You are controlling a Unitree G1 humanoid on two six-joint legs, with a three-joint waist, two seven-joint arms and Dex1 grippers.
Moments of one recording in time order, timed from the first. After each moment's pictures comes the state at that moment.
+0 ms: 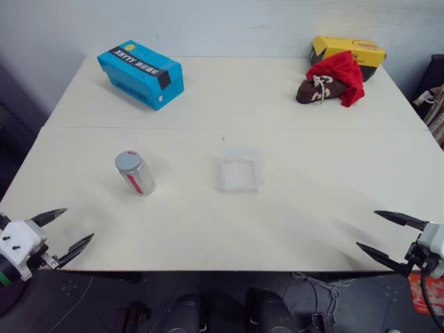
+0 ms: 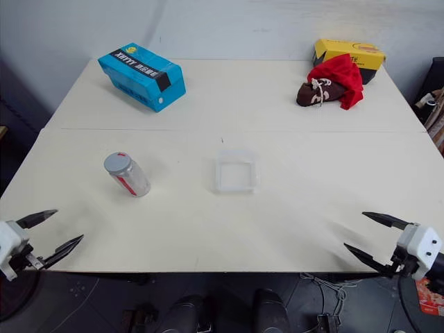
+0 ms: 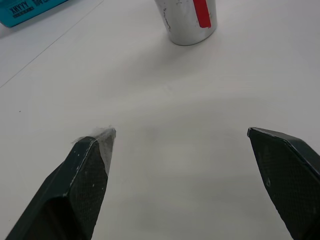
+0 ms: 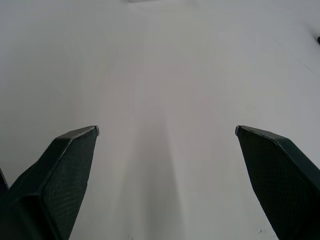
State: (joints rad) left arm 0.36 0.78 0.61 0.04 -0.34 -0.19 -0.86; right arm 0.23 -0.82 -0.46 0.20 0.46 -0.39 1.25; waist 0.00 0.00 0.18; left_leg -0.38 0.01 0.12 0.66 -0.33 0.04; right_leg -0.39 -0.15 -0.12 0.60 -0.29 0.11
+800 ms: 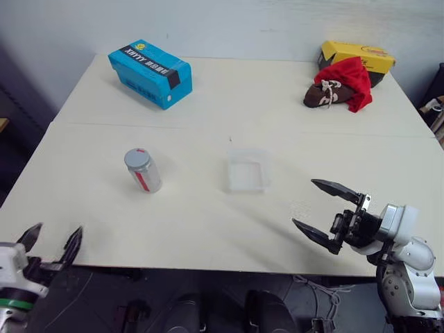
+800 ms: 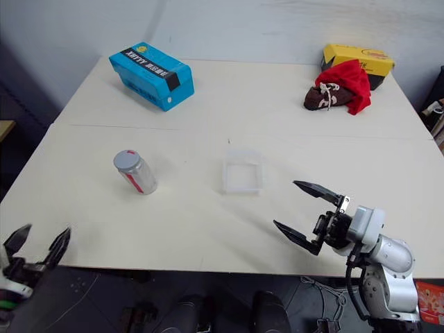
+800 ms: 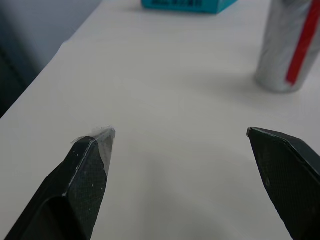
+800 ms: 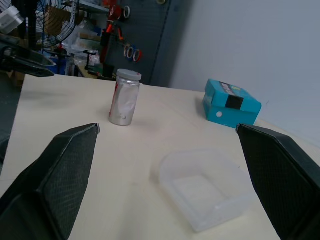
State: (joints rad) left arm 0.48 0.29 0.63 -0.49 -0.49 0.13 -0.41; right arm 0.05 -0.50 -0.23 -0.13 0.64 -0.30 1.25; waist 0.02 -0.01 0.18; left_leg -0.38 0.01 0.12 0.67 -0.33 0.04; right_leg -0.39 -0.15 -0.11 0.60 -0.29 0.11
